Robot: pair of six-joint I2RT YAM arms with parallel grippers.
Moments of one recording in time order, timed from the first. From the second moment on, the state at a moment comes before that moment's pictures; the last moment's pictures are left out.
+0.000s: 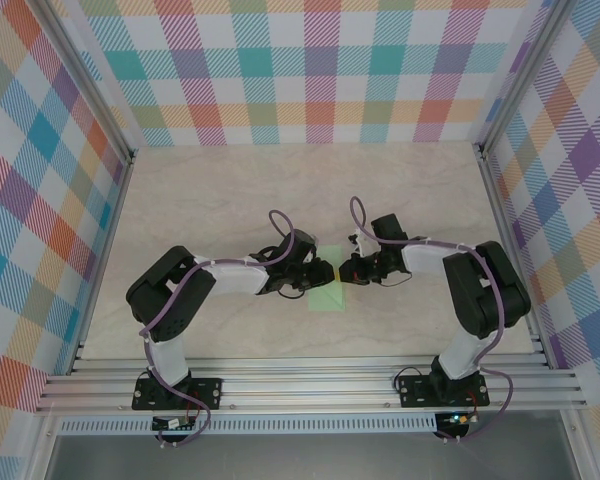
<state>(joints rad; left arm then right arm) -0.79 1.84 0.95 0.08 0.26 -0.95 0.37 1.72 0.82 -0.26 -0.74 0.34</state>
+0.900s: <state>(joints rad) -0.81 1.76 0.92 0.10 0.22 -0.95 0.37 1.80 0.92 -0.39 -0.73 0.20</state>
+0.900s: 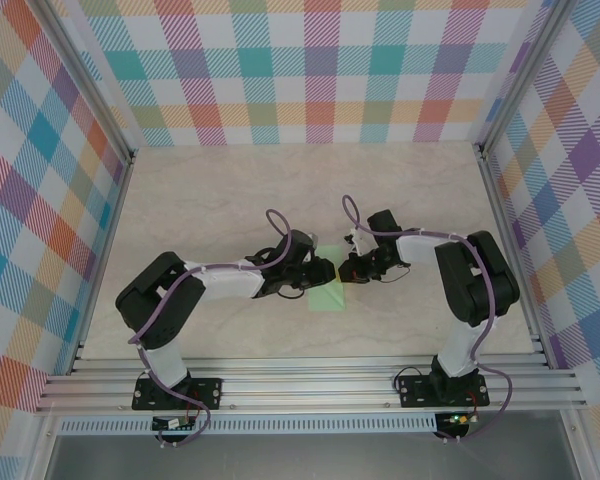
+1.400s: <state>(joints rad) -0.82 1.76 0.92 0.07 0.20 -0.95 0.37 1.80 0.93 -0.40 -0.73 0.19</state>
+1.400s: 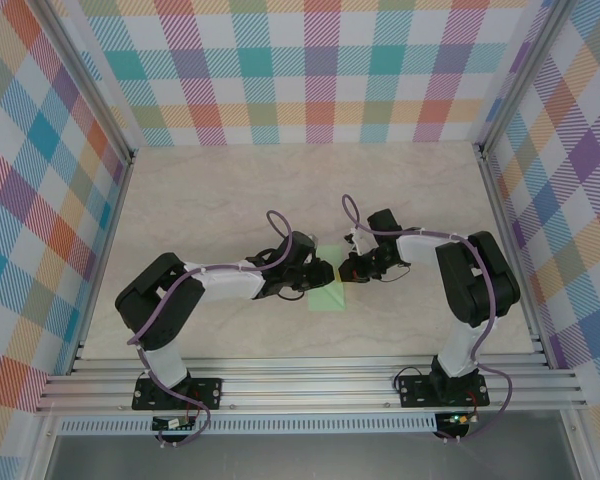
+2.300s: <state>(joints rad) -0.82 1.84 0.93 0.08 0.19 -0.97 0.37 1.84 0.96 -0.43 -0.73 0.18</state>
